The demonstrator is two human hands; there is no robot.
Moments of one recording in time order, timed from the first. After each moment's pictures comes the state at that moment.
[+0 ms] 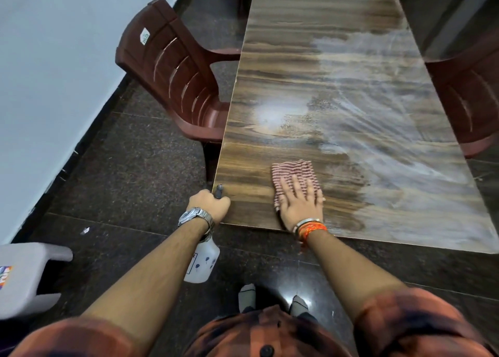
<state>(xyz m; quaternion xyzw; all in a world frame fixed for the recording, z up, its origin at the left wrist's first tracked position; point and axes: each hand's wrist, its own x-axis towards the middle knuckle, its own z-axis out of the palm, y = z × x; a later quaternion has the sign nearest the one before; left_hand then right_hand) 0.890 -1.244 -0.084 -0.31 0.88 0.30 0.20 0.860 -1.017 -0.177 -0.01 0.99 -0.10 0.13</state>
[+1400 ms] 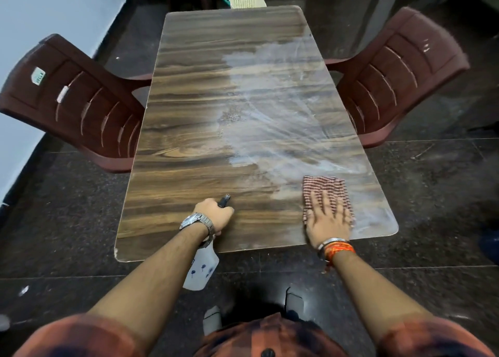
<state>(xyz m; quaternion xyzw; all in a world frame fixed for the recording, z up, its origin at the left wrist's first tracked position) 0.832 -1.023 -0.079 -0.19 0.89 0.32 0.28 0.874 -0.745 -0.187 0.16 0.98 -0.08 0.10</state>
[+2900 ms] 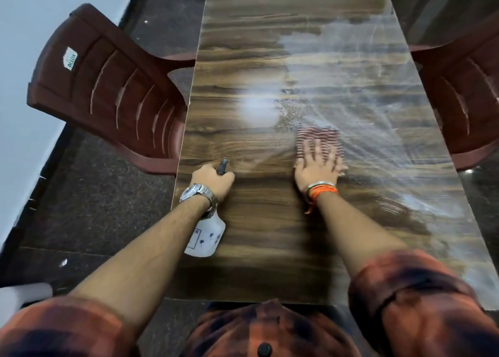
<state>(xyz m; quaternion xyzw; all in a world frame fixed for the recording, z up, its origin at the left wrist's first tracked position) 0.676 -1.154 -0.079 -0.27 0.88 0.34 0.18 0.629 -0.912 -0.190 0.10 0.99 -0.11 0.08</state>
